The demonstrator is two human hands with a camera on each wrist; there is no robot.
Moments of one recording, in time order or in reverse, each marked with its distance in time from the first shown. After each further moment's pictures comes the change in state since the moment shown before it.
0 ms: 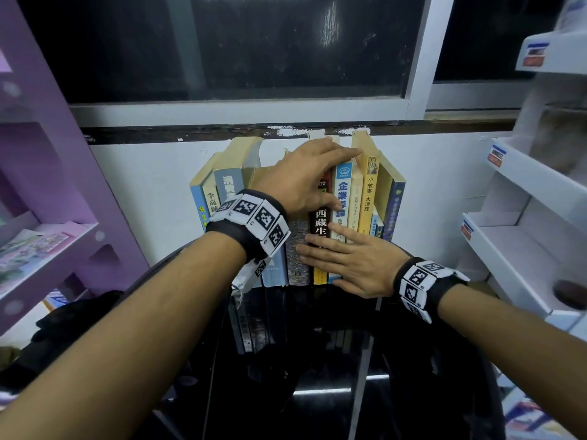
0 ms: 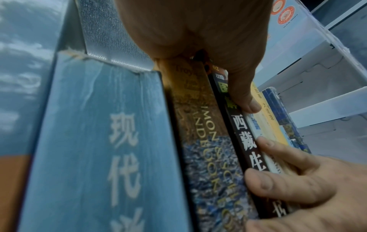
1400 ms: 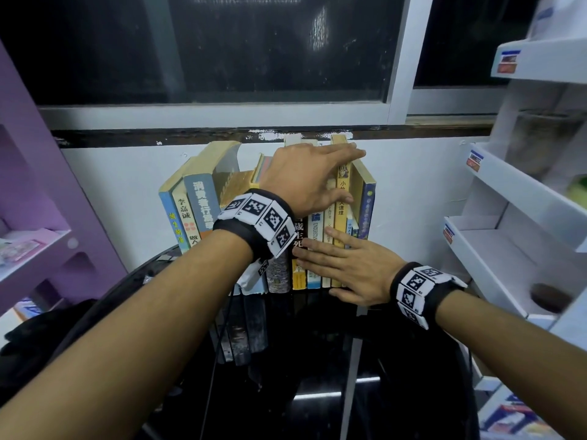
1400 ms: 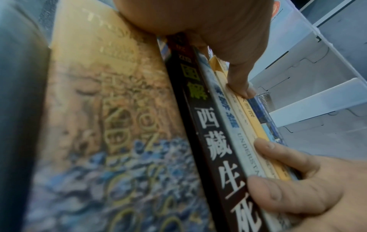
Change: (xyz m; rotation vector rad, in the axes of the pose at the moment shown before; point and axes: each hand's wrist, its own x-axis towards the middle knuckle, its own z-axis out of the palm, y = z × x) left_hand 0.029 0.028 0.010 0.338 0.091 0.028; right_hand -0.026 0.010 0.003 0.068 -0.050 0.028
